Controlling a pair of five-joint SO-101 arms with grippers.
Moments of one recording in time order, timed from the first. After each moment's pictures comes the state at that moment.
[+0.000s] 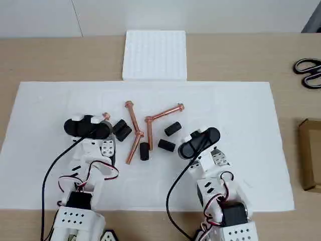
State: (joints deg) left arm 2.5 -73.8 97.0 12.8 3.6; right arm -13.4 -102.6 96.2 53.6 15.9
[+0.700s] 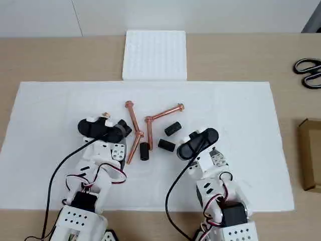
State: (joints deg) left arm 9.8 -73.7 95.4 18.0 4.7; right arm -14.2 -102.6 96.1 55.3 15.9
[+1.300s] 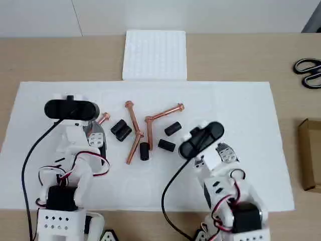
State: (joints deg) left arm -0.1 -73.8 66.7 56.0 6.5; right arm -12.8 -87.5 70.2 65.8 22.8
